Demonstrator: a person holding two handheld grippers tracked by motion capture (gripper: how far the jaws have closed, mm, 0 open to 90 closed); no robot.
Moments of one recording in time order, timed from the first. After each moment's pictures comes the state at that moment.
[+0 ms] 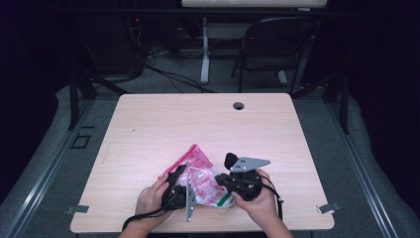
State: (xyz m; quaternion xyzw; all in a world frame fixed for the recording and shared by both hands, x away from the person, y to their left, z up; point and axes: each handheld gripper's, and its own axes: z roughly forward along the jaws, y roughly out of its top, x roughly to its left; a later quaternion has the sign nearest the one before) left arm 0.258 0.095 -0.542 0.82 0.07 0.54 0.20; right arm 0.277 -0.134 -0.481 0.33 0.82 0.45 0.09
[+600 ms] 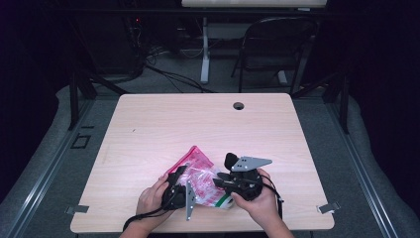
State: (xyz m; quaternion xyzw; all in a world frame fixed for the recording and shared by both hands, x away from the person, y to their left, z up) left arm 0.261 0.096 -0.547 0.82 0.08 0.52 0.21; right arm 0.277 -0.136 -0.480 0.33 0.82 0.47 0.08
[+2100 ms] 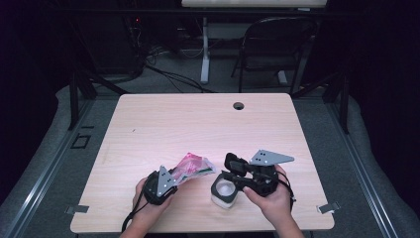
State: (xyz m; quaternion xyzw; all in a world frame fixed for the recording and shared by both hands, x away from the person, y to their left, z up) left arm 0.286 0.144 -0.546 0.83 0.28 0.30 0.38; right arm 0.273 -0.165 -0.453 0.35 0.78 0.51 0.11
